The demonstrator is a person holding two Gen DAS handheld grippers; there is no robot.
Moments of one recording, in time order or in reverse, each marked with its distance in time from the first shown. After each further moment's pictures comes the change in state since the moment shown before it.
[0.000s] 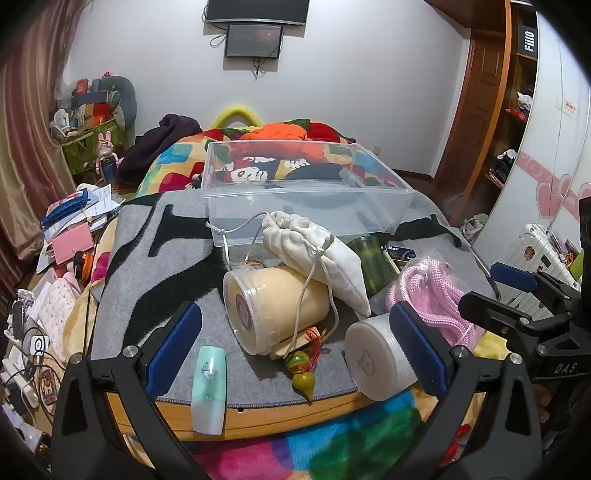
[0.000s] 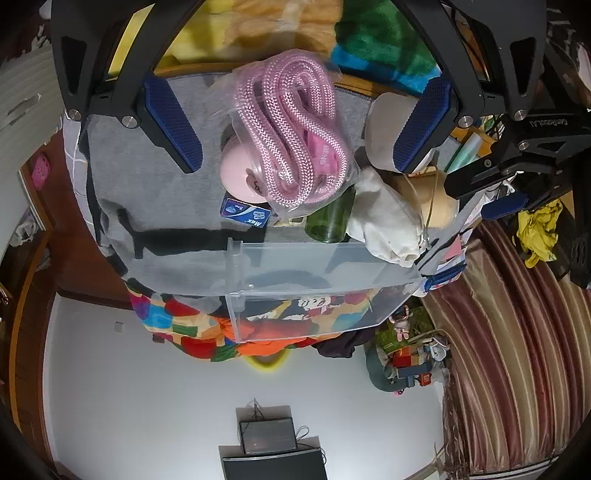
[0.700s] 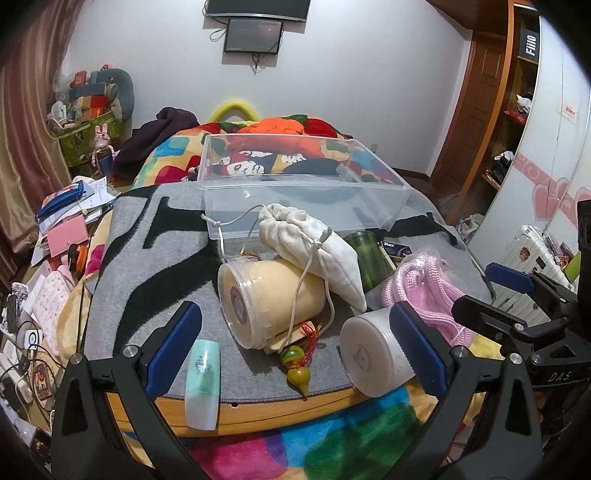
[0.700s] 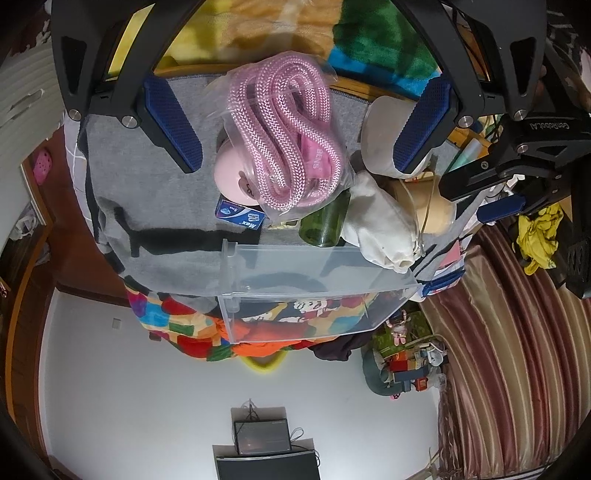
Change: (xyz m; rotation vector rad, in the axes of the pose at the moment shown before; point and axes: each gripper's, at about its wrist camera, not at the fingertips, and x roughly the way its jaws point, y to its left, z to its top) left arm 0.002 0.002 -0.003 -0.018 0.018 -0.023; right arm 0.001 0.006 -0.002 -0.025 0.004 -0.004
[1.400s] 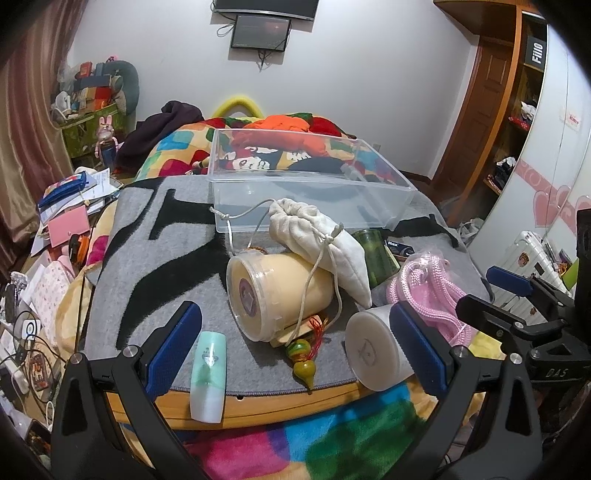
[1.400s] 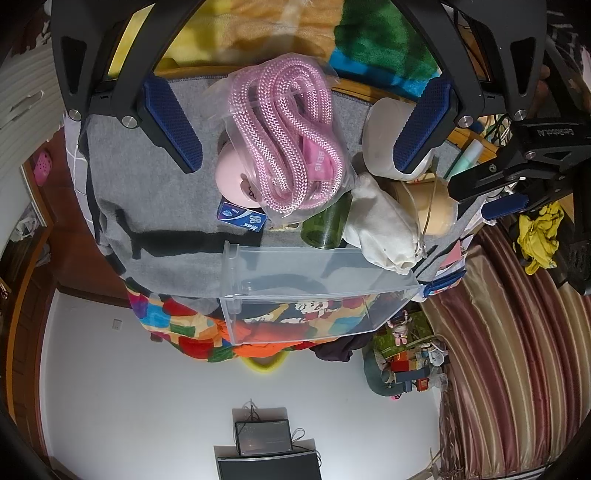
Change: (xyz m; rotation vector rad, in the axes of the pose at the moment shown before) left arm -0.002 0.009 -0.002 -0.037 0.010 -0.009; right arm 0.001 0.001 -0.001 0.000 0.004 -0.004
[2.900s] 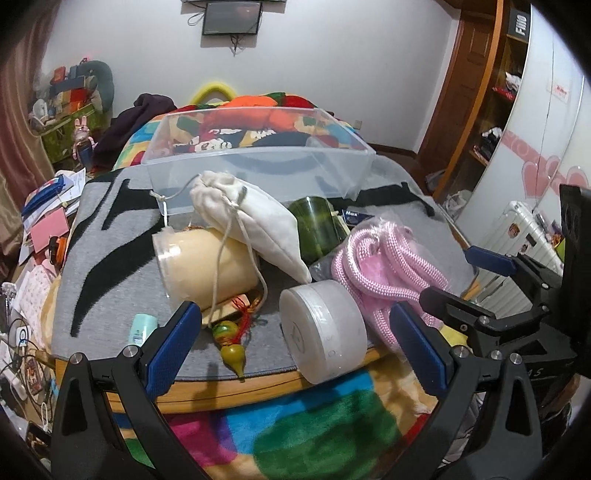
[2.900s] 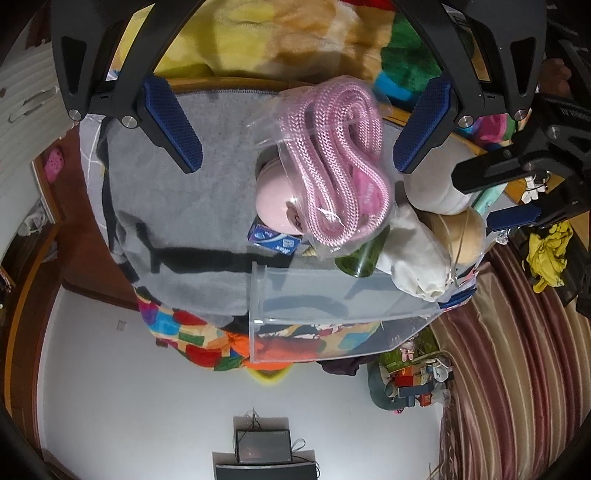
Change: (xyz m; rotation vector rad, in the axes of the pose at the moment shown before) left arm 0.021 -0.051 -0.013 0.079 0.082 -0.030; right arm 0.007 -0.030 -0.014 -0.034 0.048 -0.027
